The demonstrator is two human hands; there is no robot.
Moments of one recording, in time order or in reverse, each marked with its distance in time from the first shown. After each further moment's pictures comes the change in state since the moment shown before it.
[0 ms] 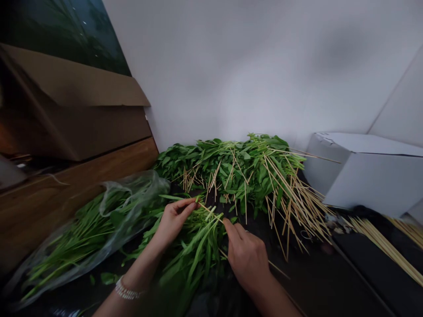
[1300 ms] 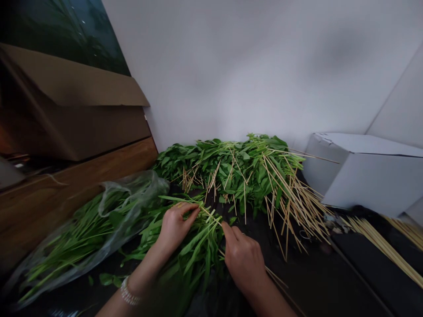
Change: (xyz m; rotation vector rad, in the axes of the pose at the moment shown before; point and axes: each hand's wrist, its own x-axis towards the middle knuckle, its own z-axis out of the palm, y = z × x) left_hand -0.008 -0.009 0.002 0.672 0.027 0.373; right_hand -0.005 -0.004 0.007 -0.072 -0.098 0.021
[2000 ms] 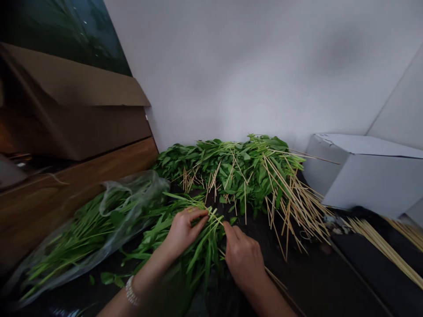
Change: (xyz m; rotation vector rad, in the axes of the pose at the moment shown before) left_hand -0.007 0.012 0.010 -0.030 -0.155 0.110; right_hand -0.002 0.001 0.006 0.024 -0.023 0.046
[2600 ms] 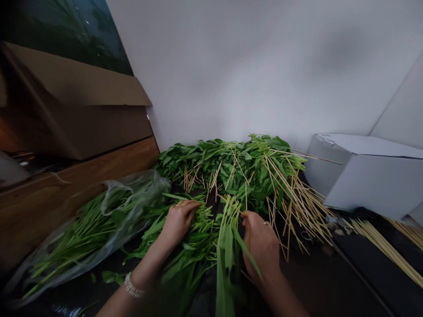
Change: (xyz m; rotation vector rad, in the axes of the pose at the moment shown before) left_hand 0.005 -0.029 -0.009 0.221 -0.013 -0.131; right_hand 0.014 0.022 -0.026 0.020 0.108 0.292
